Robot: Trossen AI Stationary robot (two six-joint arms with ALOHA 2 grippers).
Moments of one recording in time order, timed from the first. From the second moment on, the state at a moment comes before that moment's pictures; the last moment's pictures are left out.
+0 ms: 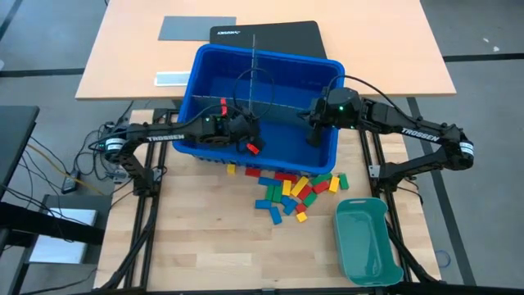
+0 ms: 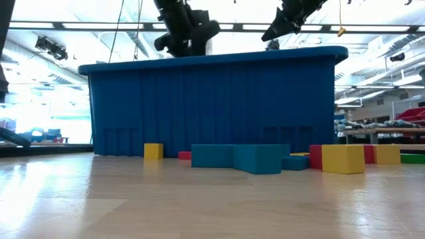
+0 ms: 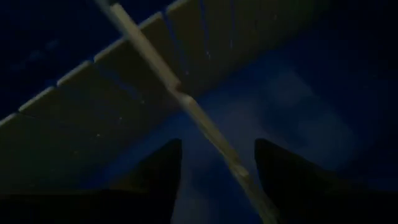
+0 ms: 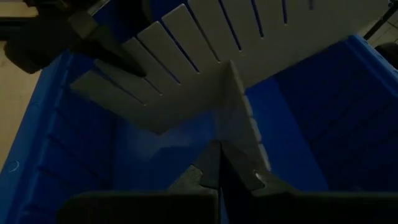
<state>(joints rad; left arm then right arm) 0.17 1.66 1.53 -0.82 -0.58 -0.39 -0.34 1.18 1.20 -0.52 0.15 -0.18</state>
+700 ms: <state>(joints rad) 0.16 1.64 1.77 -1.12 -0.57 -0.43 -0.34 1.18 1.20 -0.45 0.16 -0.19</state>
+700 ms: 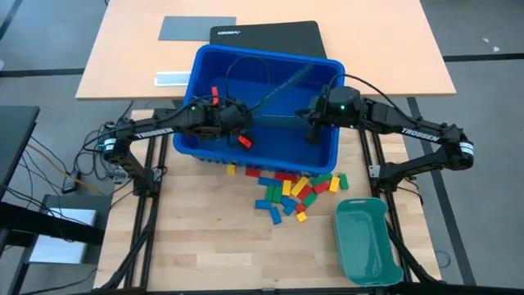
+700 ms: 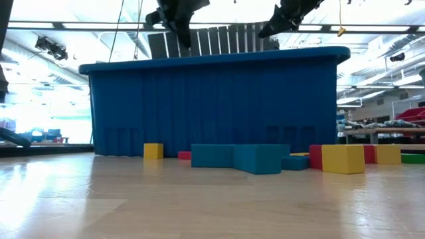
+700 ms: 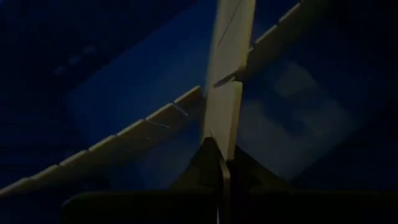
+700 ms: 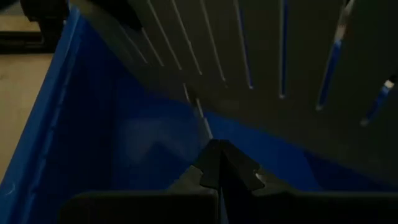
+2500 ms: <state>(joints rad) 0.22 1.64 1.98 -1.04 -0.31 -0.50 -0.76 1.70 1.54 -0.03 -0.13 -0.23</state>
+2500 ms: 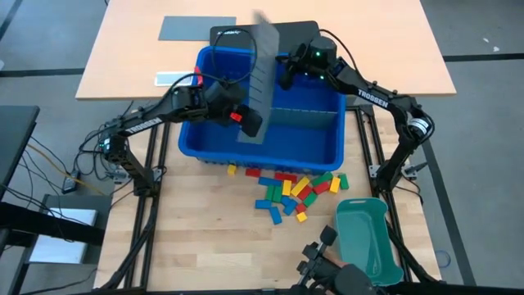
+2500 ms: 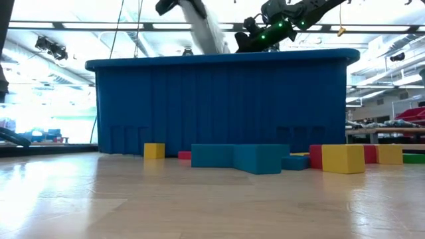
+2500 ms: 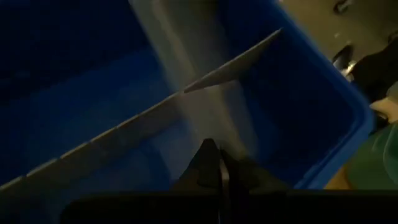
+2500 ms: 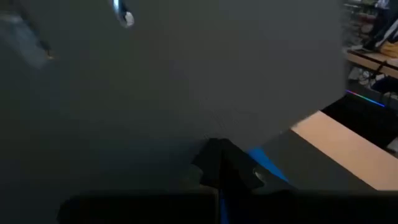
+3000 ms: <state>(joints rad) 0.21 1.65 1.98 -1.13 -0.28 -0.52 -0.76 1.70 1.54 -0.05 -0.15 -0.21</state>
